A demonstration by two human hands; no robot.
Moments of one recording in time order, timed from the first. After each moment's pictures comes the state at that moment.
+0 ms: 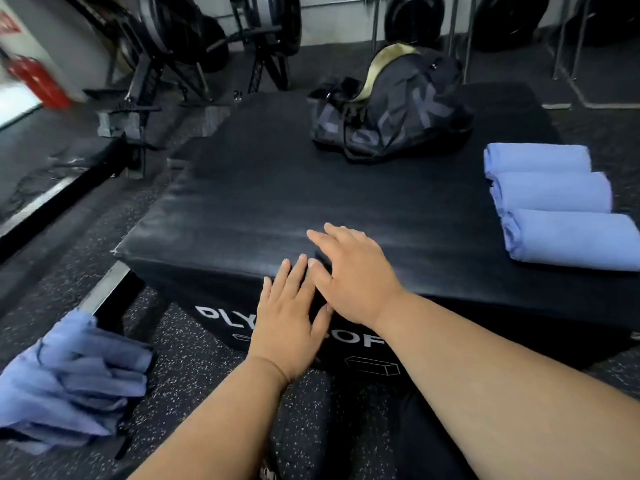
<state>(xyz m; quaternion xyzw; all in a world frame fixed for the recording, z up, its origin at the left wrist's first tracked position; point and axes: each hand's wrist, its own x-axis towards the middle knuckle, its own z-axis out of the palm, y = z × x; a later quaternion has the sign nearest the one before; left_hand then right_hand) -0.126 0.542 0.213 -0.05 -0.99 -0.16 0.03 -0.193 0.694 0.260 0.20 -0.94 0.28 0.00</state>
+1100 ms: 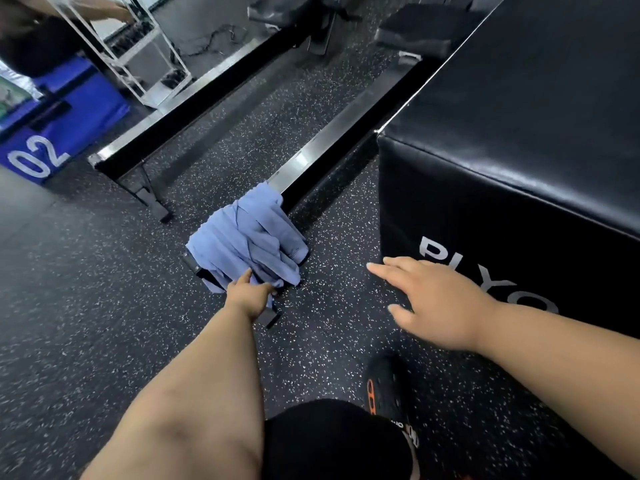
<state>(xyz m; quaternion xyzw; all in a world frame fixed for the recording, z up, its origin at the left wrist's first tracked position) 0.017 0.049 0.039 0.58 -0.72 -0.39 -0.08 -0.154 0.383 0.146 0.49 -0.83 0.11 -0.25</state>
